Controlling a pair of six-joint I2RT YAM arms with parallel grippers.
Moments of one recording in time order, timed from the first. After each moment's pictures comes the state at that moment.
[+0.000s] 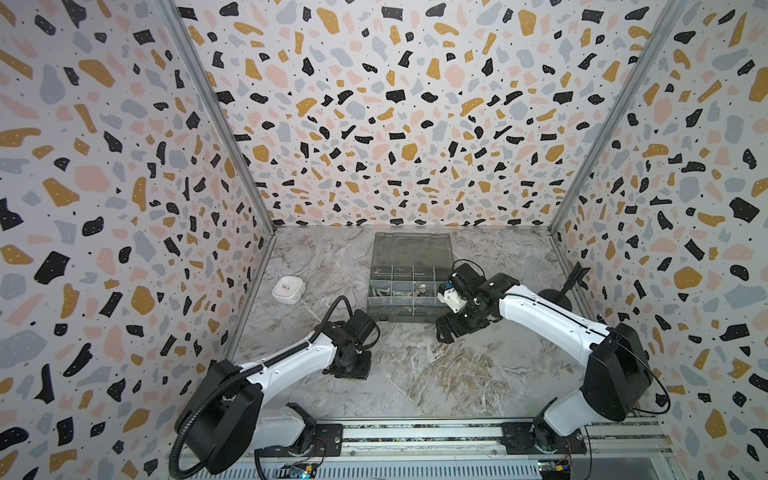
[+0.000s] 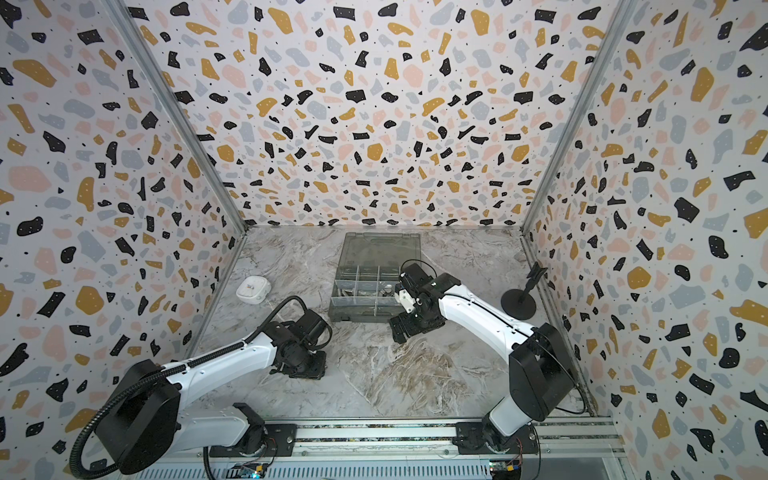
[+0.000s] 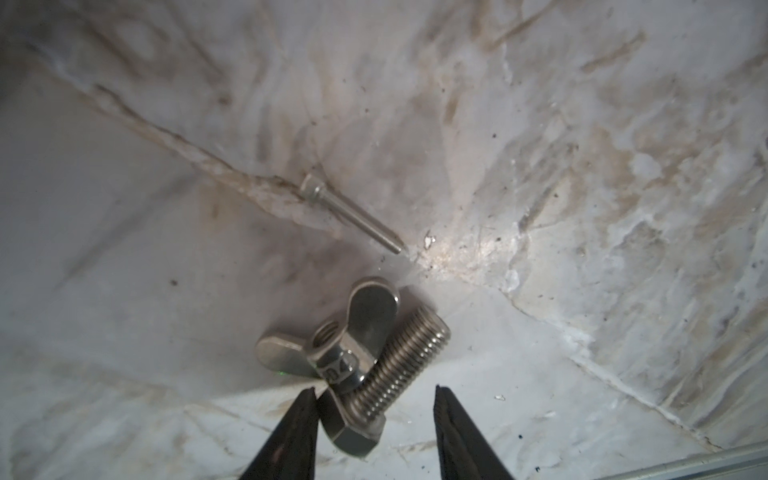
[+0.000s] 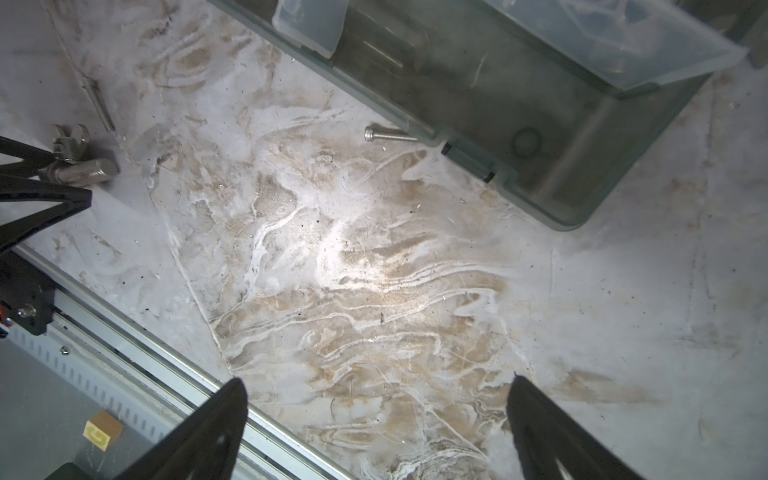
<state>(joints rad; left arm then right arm) -0.63 1.30 0.65 -0.81 0.09 -0.49 0.67 1.55 1.21 -0.99 -0.21 0.17</state>
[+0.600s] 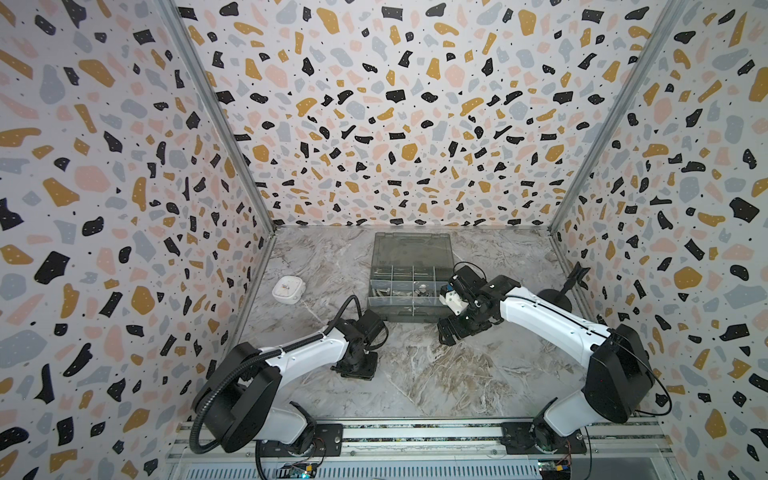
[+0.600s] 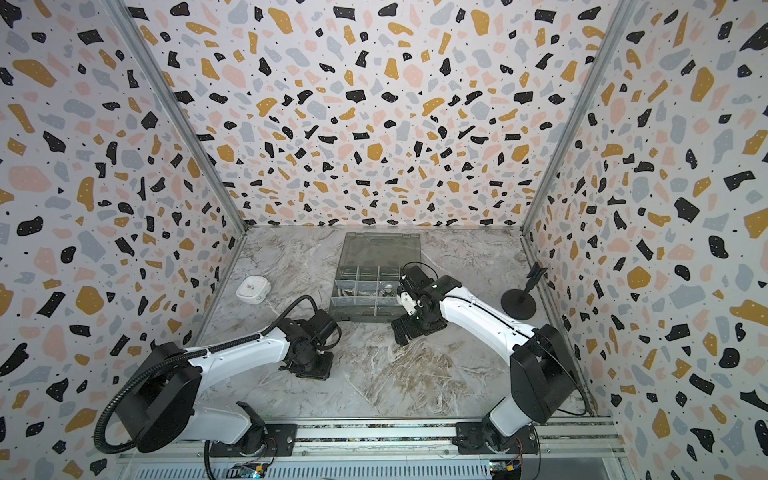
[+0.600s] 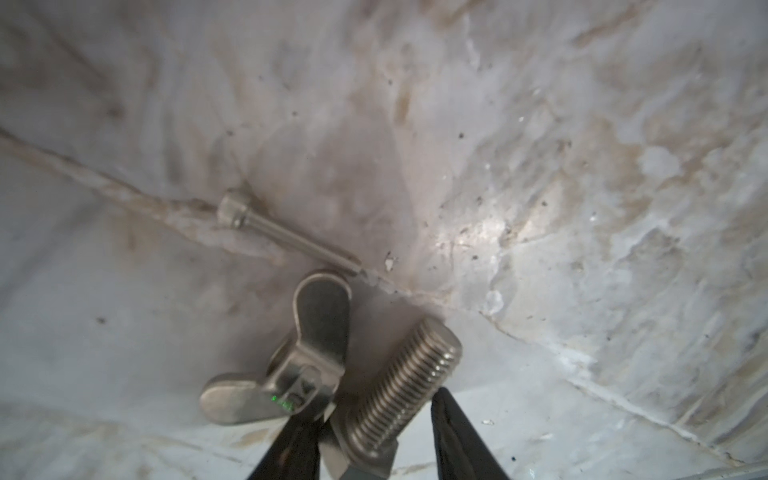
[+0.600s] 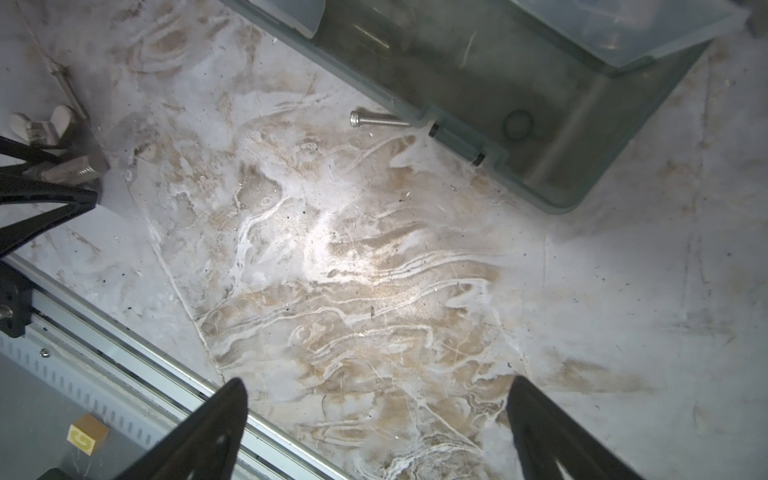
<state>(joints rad) -0.68 1.41 0.70 -0.79 0.09 -0.48 0.67 1.54 1.19 -0.99 -0.19 0.17</state>
